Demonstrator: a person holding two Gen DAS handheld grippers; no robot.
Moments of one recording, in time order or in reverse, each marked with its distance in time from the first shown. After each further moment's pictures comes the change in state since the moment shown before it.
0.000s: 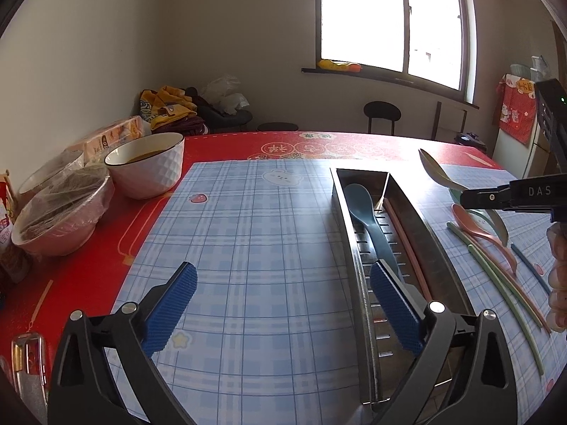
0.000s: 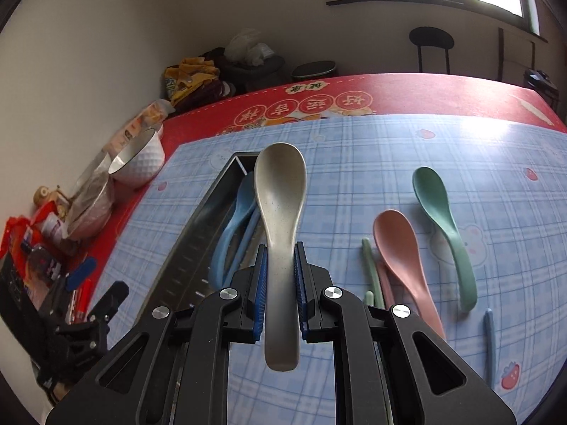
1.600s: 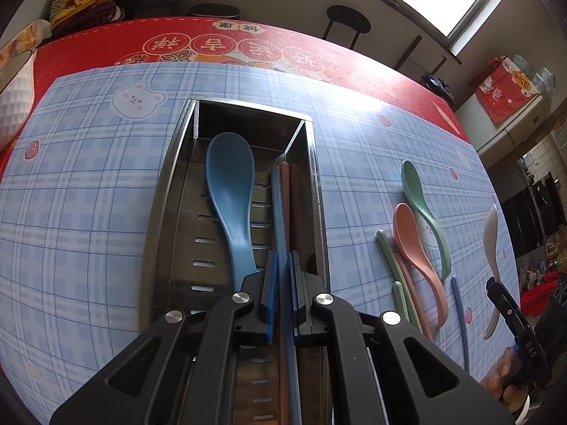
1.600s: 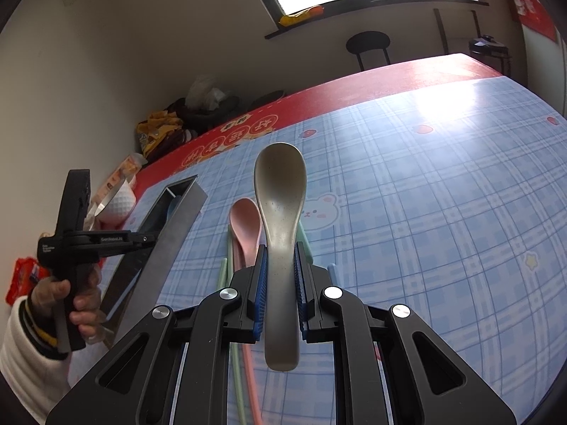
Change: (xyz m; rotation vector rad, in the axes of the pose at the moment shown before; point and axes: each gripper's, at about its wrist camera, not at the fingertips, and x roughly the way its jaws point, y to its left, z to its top) left arm 0.134 -0.088 0.065 -0.140 0.528 -0.308; right arm -0.087 -0.152 -0.075 0.197 -0.169 -0.009
